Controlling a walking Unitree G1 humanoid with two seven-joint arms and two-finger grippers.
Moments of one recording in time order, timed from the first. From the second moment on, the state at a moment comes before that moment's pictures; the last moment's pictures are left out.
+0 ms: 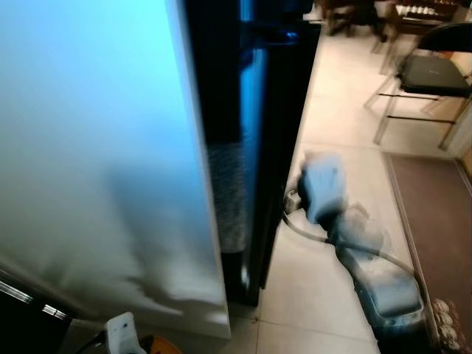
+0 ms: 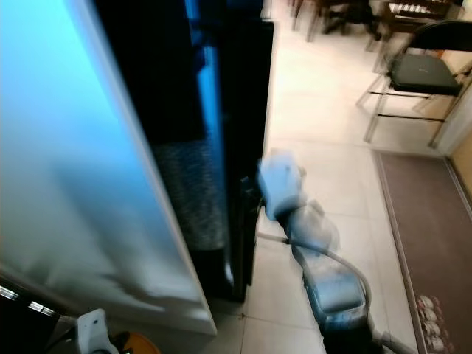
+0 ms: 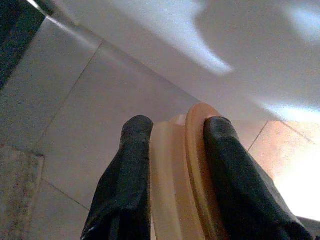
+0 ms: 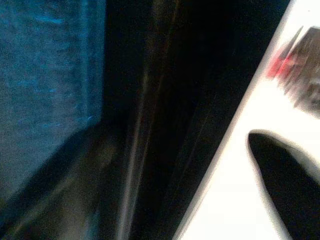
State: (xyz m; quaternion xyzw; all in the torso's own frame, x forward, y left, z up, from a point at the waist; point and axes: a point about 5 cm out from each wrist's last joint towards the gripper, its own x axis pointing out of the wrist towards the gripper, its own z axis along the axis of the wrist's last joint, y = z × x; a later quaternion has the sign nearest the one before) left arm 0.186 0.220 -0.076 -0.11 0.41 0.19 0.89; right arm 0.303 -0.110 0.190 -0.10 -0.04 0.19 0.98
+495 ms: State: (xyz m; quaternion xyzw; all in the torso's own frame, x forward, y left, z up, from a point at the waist) left arm 0.188 0.219 -0.075 -0.11 0.40 0.19 0.89; right arm 0.270 -0.104 0.187 -0.05 -0.04 0.26 0.96
